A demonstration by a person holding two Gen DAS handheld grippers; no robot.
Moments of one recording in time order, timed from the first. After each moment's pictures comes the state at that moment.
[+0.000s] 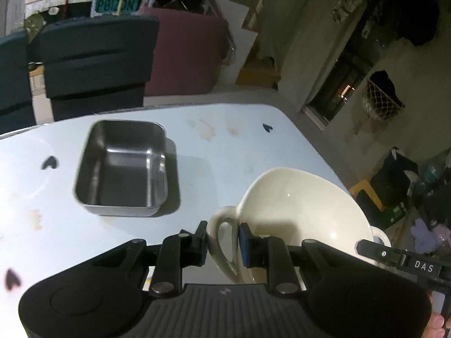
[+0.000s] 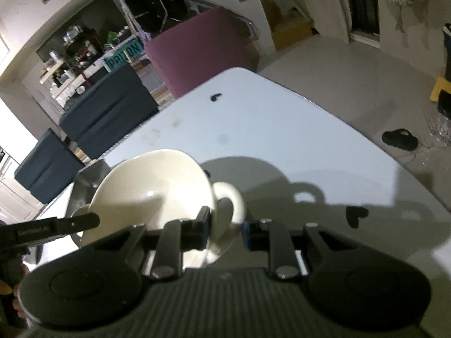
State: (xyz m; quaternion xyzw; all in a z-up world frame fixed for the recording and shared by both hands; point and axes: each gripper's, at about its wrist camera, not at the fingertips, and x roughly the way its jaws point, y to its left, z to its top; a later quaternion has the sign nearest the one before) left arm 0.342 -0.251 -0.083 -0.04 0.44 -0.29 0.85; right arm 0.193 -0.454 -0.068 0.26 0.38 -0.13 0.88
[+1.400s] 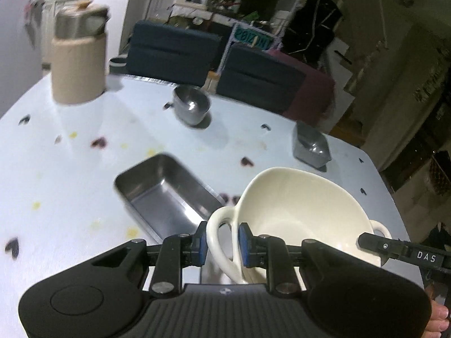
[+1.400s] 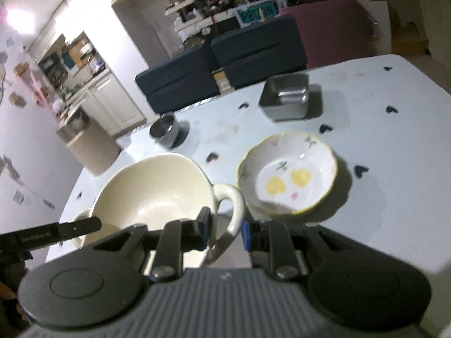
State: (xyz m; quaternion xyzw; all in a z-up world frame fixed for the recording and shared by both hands) left arm 0.111 0.050 -0.044 -0.15 0.41 -0.08 0.90; right arm 0.127 -0.297 -0.032 0.16 0.42 0.10 0.89
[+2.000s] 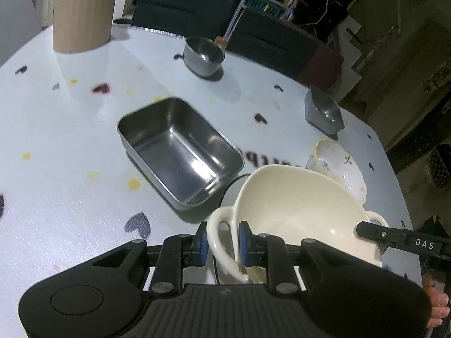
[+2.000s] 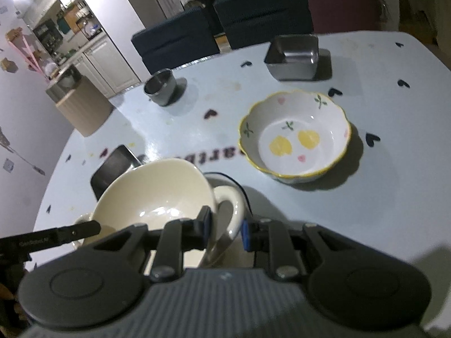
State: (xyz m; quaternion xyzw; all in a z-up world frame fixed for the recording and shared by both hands) left arm 0.115 0.055 -0.088 -0.17 0.48 -0.08 0.86; right arm 0.139 -0.318 -0.049 0.13 0.48 0.09 0.86
